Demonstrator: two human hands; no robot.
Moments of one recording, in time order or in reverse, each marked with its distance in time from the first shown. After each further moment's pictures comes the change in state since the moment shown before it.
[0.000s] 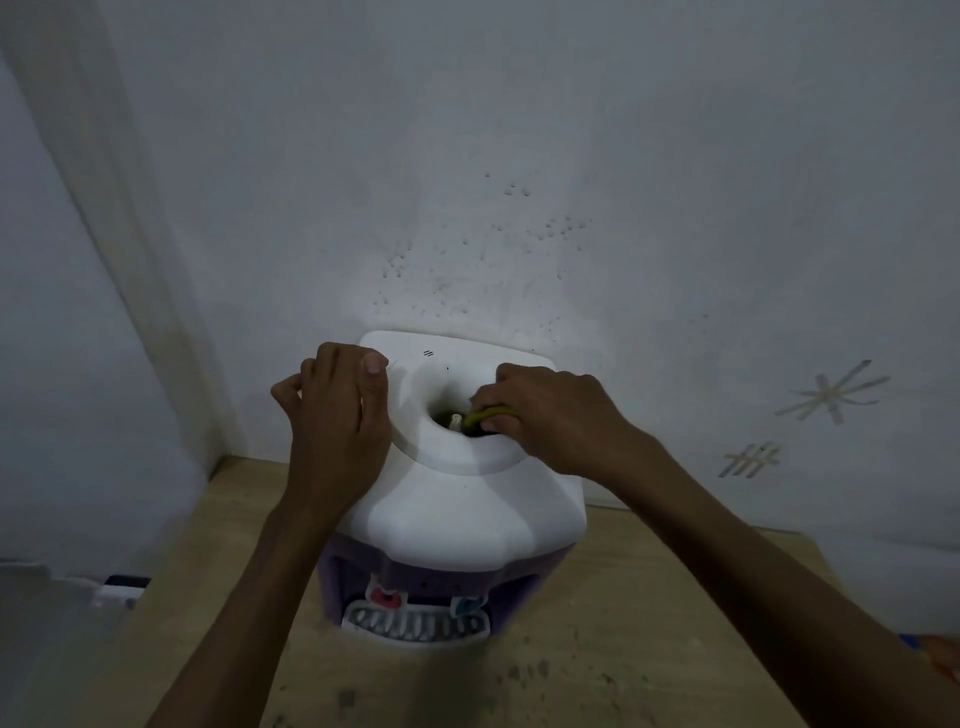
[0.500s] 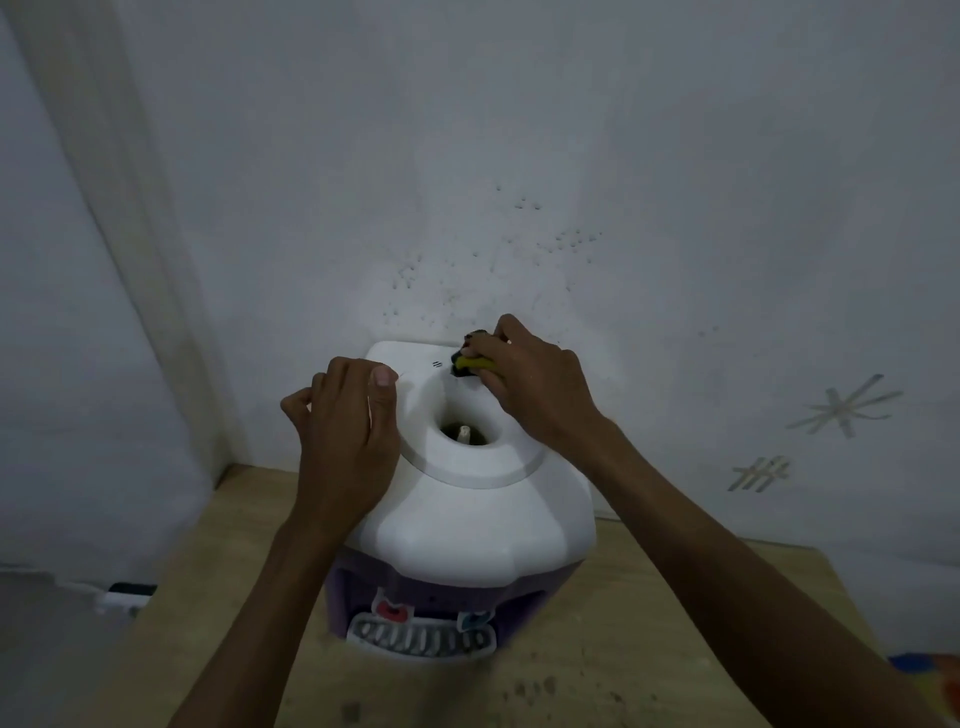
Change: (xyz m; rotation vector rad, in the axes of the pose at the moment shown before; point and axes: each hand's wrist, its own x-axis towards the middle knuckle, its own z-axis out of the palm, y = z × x) left_hand 0.000 -0.002 0.001 0.018 0.001 0.000; right_hand 0.058 0.018 0.032 -0.011 0.458 -0.023
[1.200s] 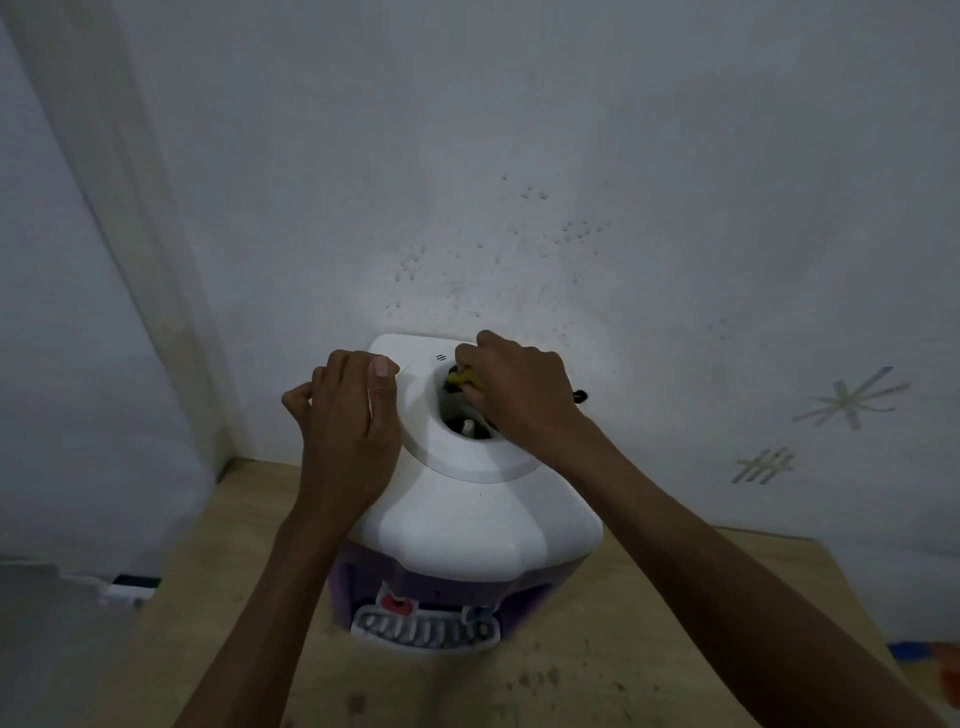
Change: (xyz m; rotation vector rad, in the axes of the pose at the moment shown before) left_hand 0.001 -0.002 0.000 -0.025 0.008 -0.017; right_hand 0.003 -0.028 0.004 -0.070 -0.142 0.061
